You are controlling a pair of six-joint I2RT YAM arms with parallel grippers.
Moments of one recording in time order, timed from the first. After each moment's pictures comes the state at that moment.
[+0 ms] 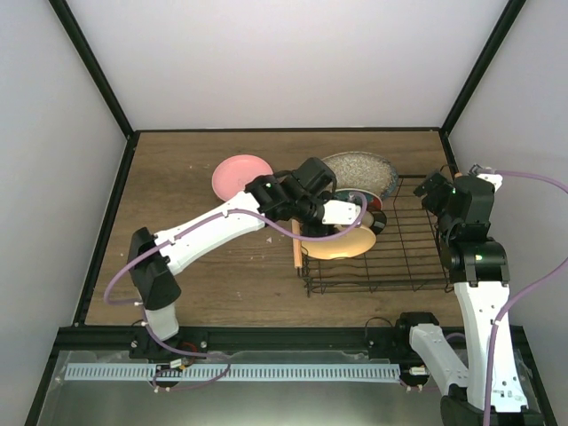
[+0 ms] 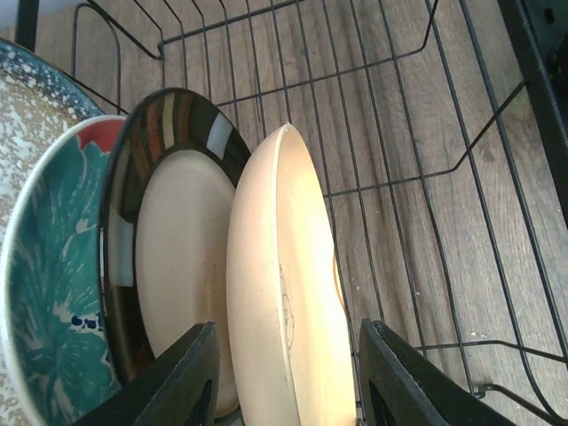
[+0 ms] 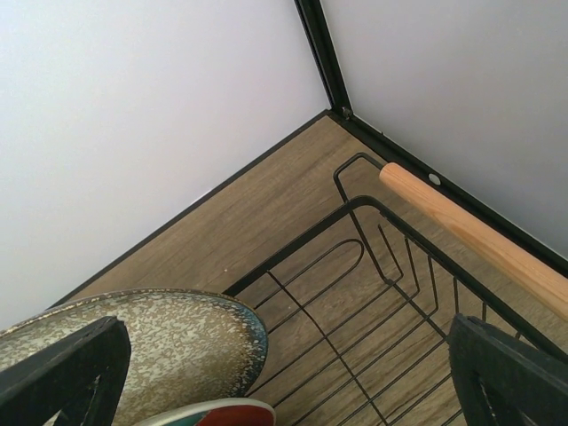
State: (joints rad) left arm -0.98 1.80 1.77 -0.84 0.26 0.67; right arm 0.01 0.77 1.10 -0.74 0.29 0.55
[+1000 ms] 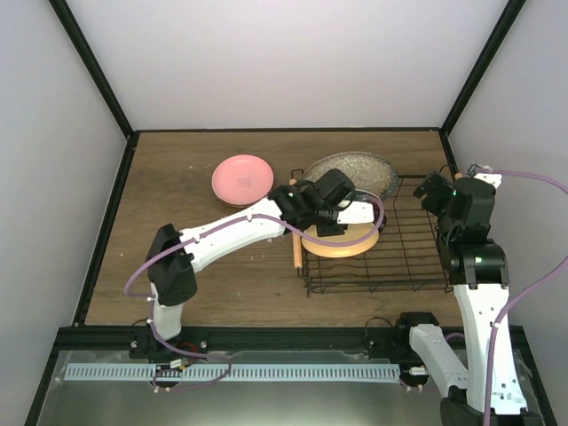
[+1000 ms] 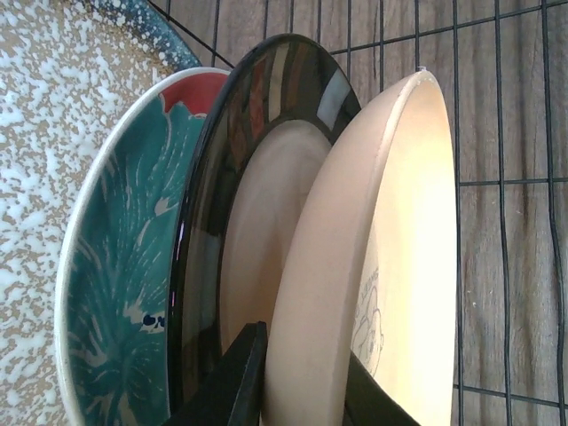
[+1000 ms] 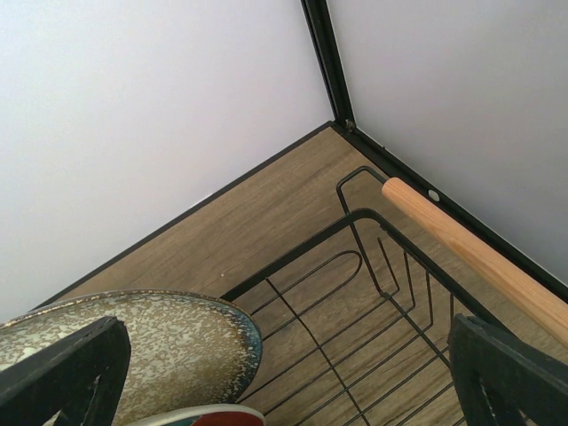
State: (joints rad) left arm -1.04 1.92 1.80 -0.72 -0.06 0.59; right arm 0.01 0.76 1.08 -0.71 0.28 0.49
